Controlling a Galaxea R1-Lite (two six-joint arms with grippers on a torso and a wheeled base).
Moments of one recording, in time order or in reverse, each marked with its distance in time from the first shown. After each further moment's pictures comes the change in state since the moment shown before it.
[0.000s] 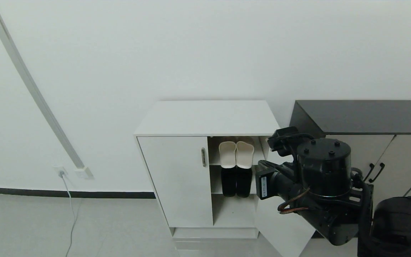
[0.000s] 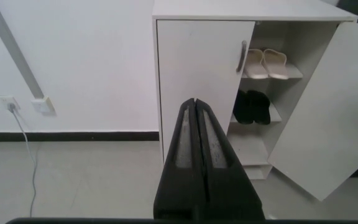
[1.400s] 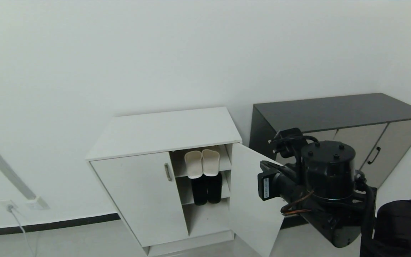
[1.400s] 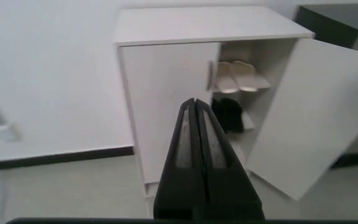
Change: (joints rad) left arm 0.000 0.000 0.000 0.001 0.000 0.000; right arm -0.016 -0.003 0.030 -0.045 0.001 -0.009
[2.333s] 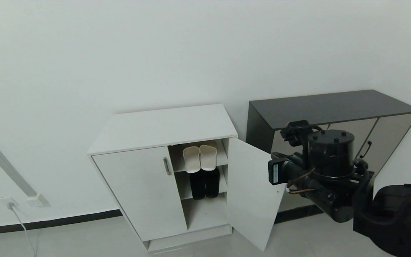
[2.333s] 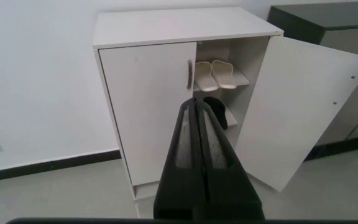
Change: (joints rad) left arm 0.001 0.000 -0.001 -0.001 0.000 0.000; right arm -0.138 0.034 -0.034 0.002 0.054 -0.022
